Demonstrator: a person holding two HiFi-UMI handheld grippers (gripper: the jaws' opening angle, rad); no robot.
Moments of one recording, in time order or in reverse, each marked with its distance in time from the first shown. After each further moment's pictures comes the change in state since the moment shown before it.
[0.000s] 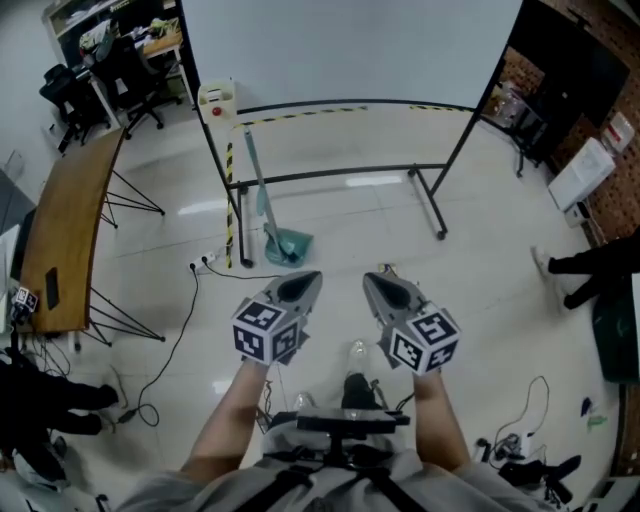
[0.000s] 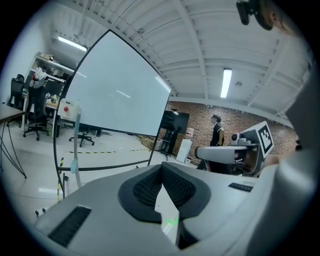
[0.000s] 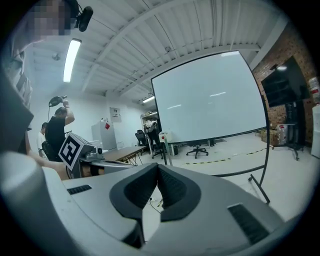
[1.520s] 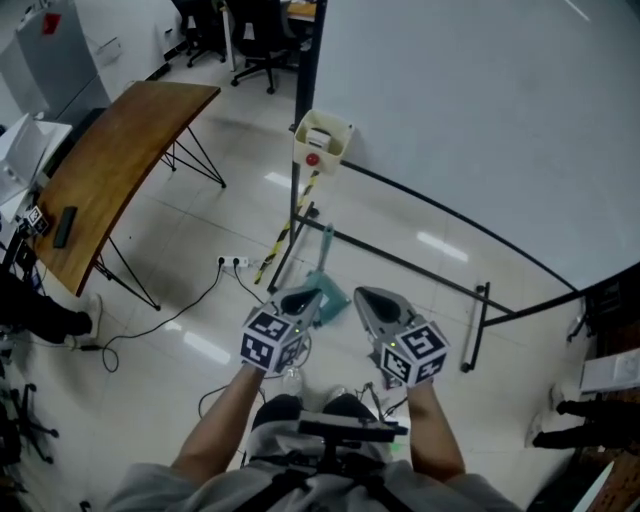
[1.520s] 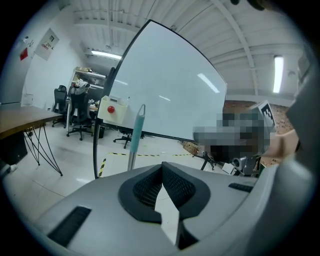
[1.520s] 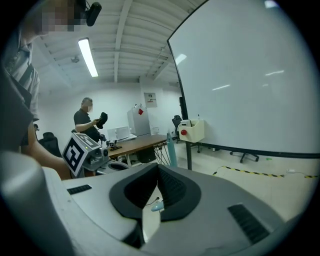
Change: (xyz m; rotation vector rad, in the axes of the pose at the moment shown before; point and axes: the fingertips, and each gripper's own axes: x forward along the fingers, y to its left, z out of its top) left arm 0.093 0.288 0.057 -0.145 -0.033 0.478; right arm 0.330 -0.071 0.077 -0.206 0.197 0.523
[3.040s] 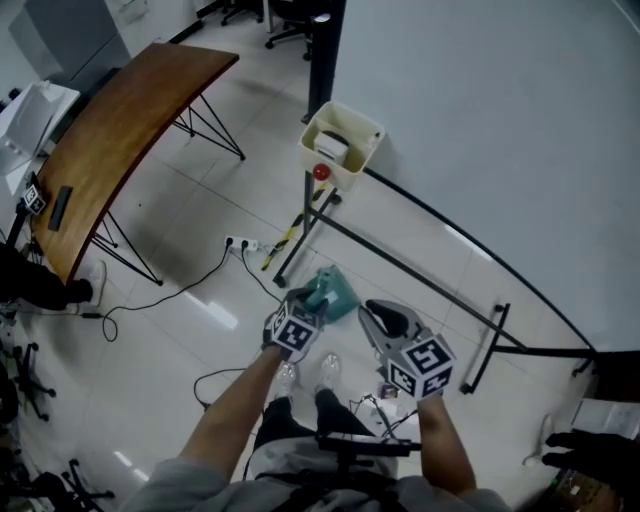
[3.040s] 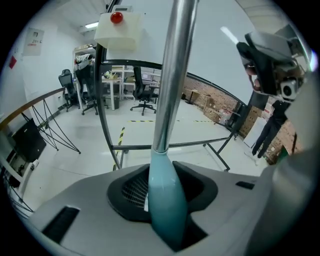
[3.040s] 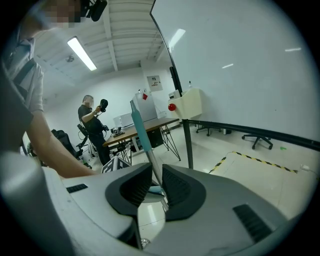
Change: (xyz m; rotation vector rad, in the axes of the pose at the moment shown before) left arm 0.151 0.102 -0.148 -0.020 0.433 0.207; right arm 0.068 -0.090 -0.041 0.018 0.205 0.170
